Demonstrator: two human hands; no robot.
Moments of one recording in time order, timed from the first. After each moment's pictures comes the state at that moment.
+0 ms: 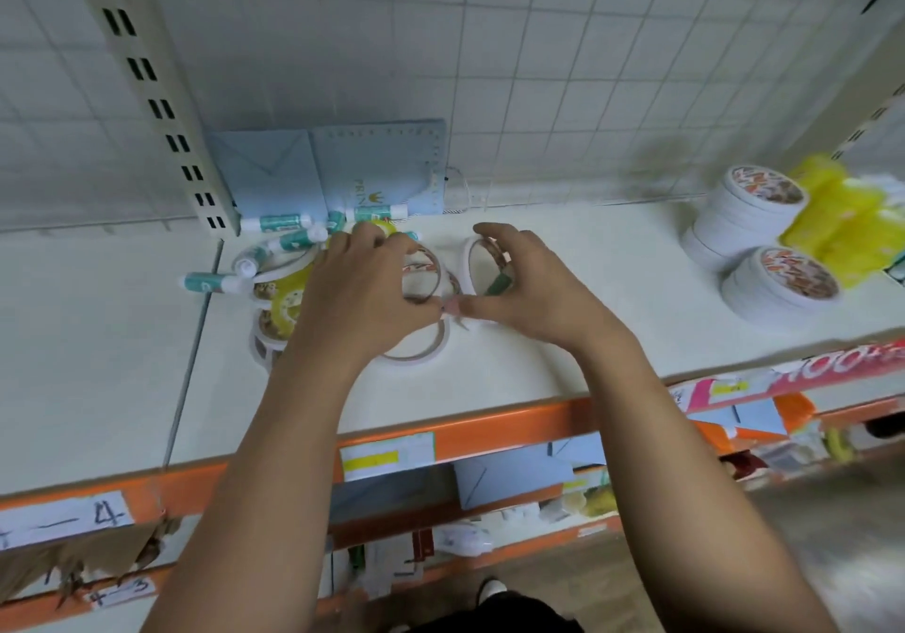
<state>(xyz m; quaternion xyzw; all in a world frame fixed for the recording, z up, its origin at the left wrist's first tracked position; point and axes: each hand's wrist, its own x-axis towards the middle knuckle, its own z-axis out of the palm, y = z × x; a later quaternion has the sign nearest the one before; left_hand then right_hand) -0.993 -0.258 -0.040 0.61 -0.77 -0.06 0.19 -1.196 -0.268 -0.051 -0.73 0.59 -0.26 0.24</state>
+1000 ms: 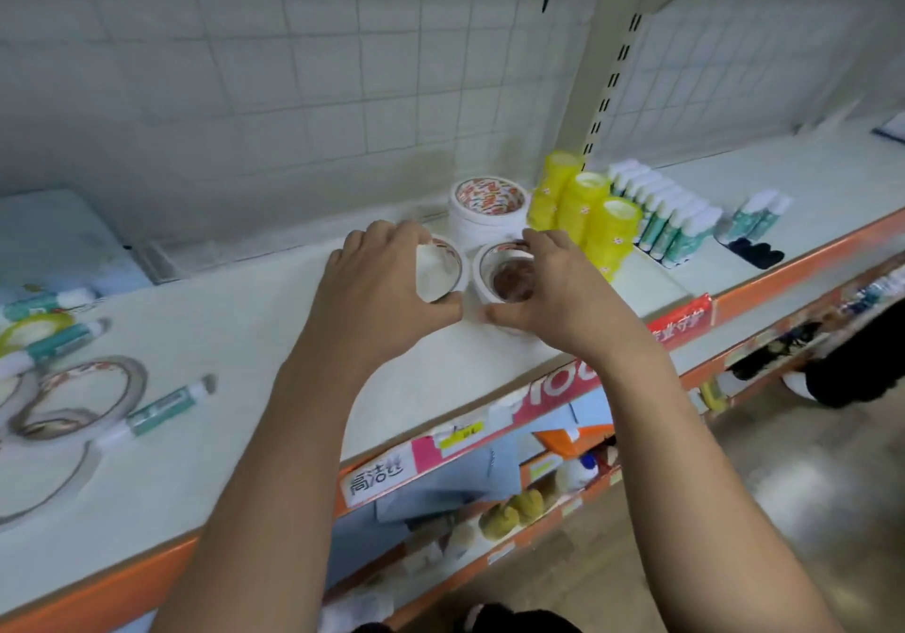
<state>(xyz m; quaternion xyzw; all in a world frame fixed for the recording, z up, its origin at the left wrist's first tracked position) -1.304 -0.285 -0.014 0.50 -0.83 -0.11 0.24 -1.496 -0.240 -0.017 -0.63 0.74 -0.20 0.10</state>
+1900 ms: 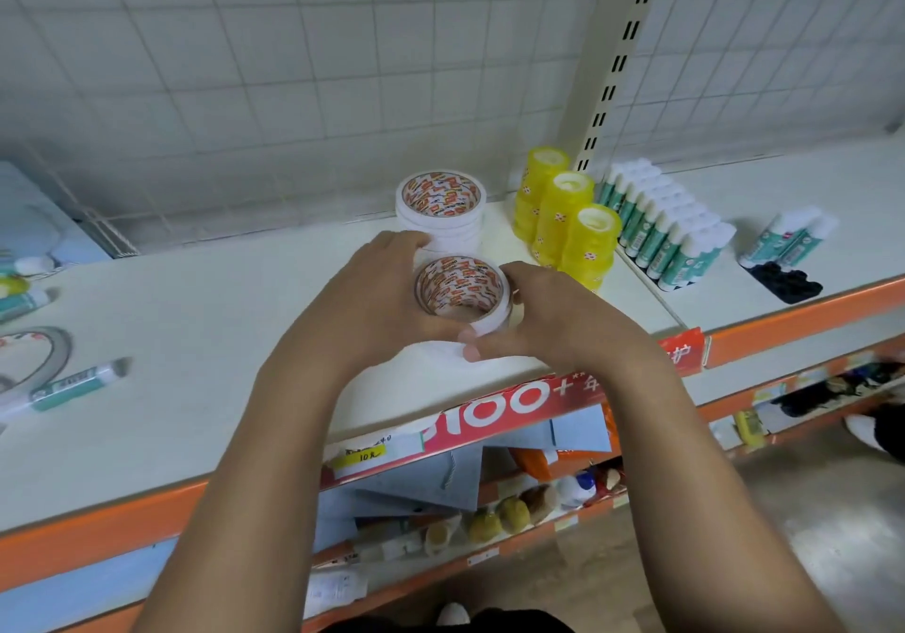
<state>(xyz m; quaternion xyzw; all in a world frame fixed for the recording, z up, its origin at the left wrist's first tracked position) -1.386 -0.287 -0.024 0.52 -0.79 -0.25 0.19 -1.588 -0.260 -0.036 -0.71 0.64 -0.17 0.24</state>
